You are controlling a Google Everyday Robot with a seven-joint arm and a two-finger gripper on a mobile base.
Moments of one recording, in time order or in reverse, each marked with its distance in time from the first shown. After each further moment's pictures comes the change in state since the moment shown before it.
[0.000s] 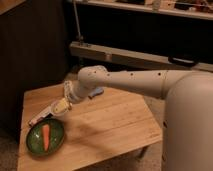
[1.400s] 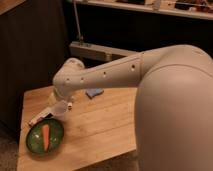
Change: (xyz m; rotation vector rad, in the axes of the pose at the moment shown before) arm -0.045 0.008 -0.004 0.399 -0.047 0.055
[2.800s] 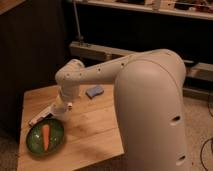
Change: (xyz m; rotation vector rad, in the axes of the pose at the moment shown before) arm 0.025 -0.037 0.054 -0.033 0.188 0.102
